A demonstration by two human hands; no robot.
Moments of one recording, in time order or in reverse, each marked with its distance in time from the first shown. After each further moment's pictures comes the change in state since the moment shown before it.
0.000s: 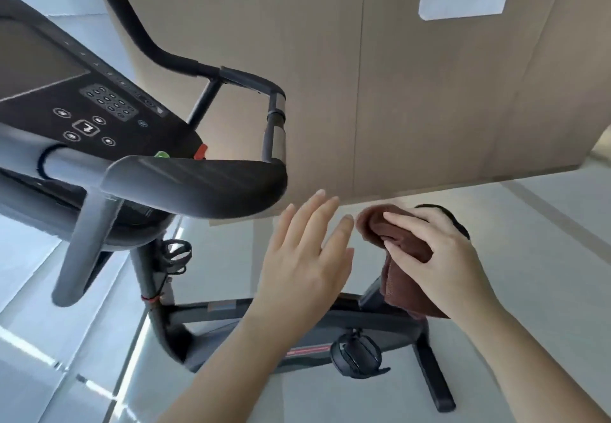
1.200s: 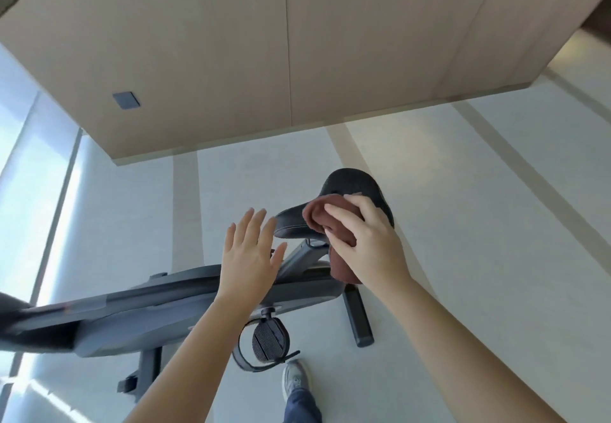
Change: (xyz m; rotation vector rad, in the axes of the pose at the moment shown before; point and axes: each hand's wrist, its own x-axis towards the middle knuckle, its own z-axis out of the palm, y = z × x) left_hand 0.021 0.030 0.342 -0.127 -0.541 -0.356; right_hand 0.076 0.281 0.043 -0.225 -0.172 0.106
